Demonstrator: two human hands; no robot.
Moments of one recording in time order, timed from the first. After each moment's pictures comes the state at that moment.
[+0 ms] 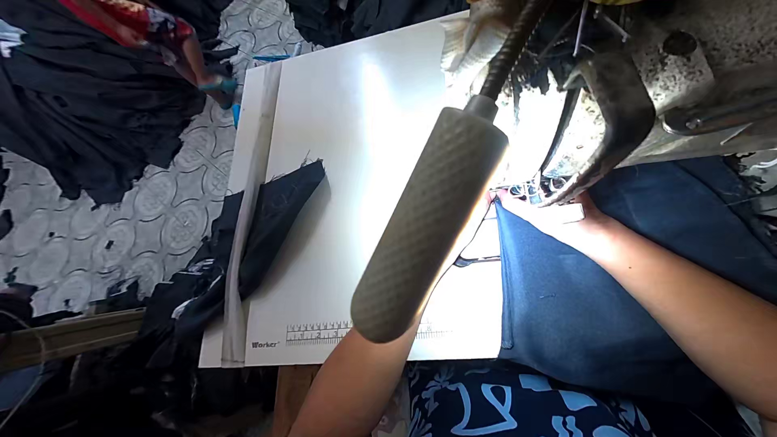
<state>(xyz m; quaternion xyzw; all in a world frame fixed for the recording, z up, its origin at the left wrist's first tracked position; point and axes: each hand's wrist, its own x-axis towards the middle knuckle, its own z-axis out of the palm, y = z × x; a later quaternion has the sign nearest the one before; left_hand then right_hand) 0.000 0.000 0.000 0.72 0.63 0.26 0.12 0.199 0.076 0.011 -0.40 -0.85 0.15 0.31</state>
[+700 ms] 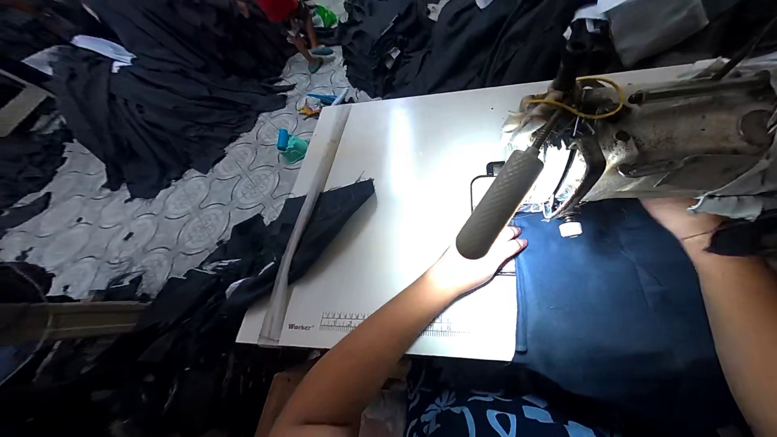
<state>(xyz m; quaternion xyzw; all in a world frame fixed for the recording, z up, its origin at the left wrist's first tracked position) 0.016 -0.005 0.028 0.86 0.46 0.20 0.13 0.282 0.101 0.076 -0.63 -0.74 0.13 0.20</state>
